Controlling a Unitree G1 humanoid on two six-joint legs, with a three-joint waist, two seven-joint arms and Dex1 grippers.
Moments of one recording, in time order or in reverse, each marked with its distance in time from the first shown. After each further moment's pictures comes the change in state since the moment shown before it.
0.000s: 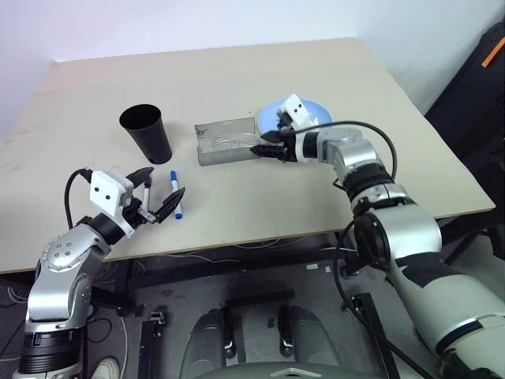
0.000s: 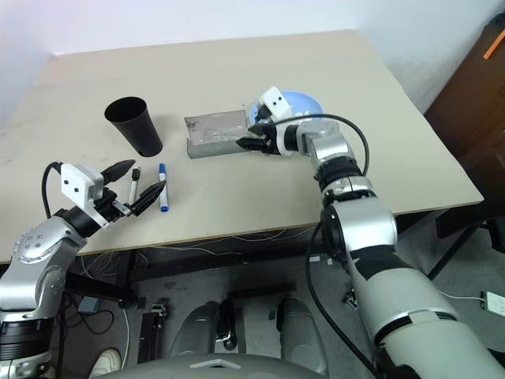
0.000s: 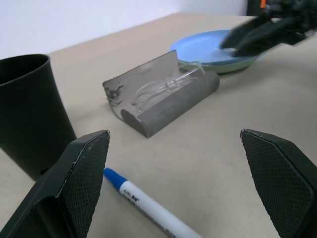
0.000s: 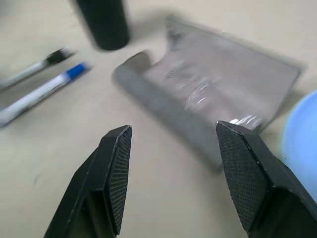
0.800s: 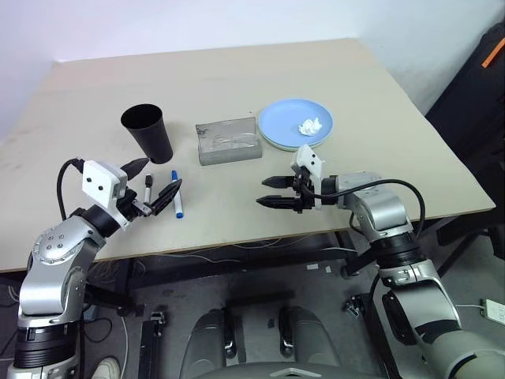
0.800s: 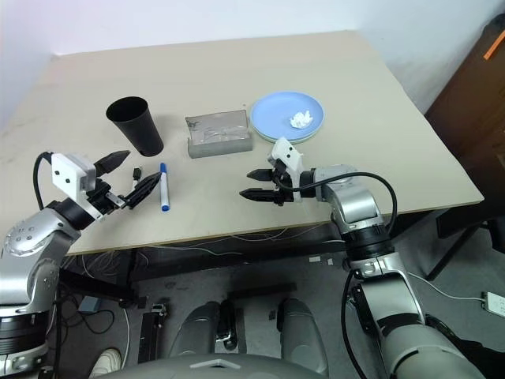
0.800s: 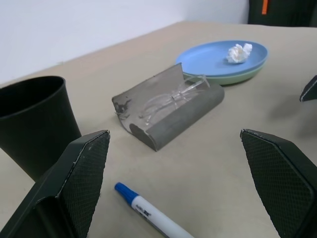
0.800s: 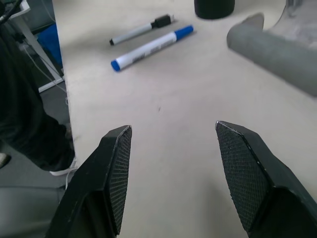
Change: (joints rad) left arm -0.052 0.021 0.021 -0.018 -0.016 0.045 0.000; right arm 0.442 -0.128 0.152 -0.806 0.221 0.287 0.061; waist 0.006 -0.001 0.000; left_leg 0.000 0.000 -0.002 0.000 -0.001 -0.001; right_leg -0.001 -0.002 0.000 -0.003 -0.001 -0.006
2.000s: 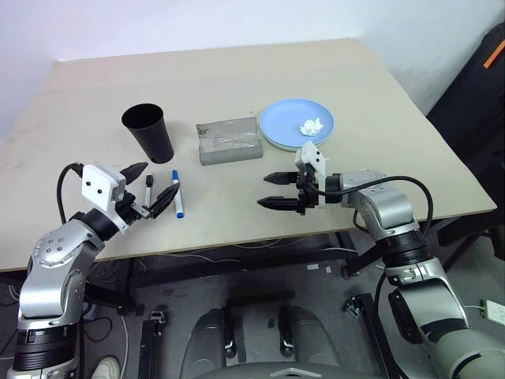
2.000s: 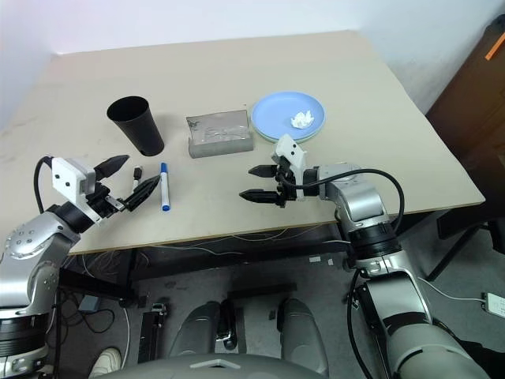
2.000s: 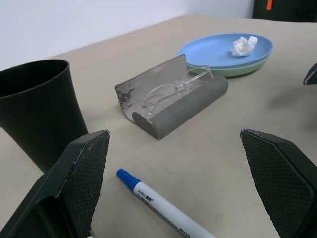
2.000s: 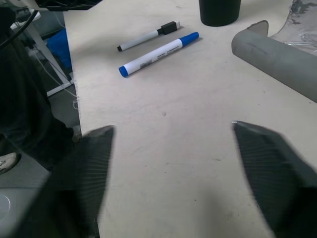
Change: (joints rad) left arm 0.022 -0.003 0.009 0.019 -0.002 -0.008 -0.002; right arm 0.000 -0.035 0.017 0.003 0.060 0.010 0.000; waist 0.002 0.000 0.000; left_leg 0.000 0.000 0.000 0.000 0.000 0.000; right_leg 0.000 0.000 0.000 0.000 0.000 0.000
